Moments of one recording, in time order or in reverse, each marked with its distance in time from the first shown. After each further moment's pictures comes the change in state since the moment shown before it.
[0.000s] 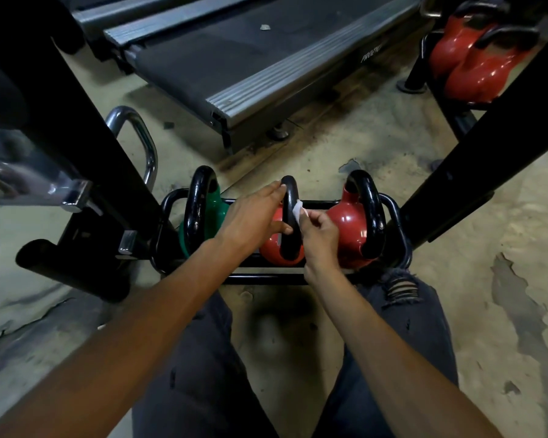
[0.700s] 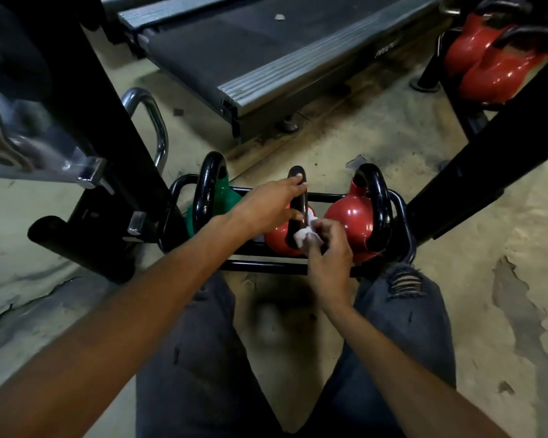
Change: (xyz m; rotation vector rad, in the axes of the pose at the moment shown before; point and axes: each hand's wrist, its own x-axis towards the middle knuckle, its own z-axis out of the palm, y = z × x) left_hand 0.010 -0.002 0.005 -0.063 -0.115 0.087; right_hand -0.040 0.027 -0.043 -0.476 -0.105 -0.518
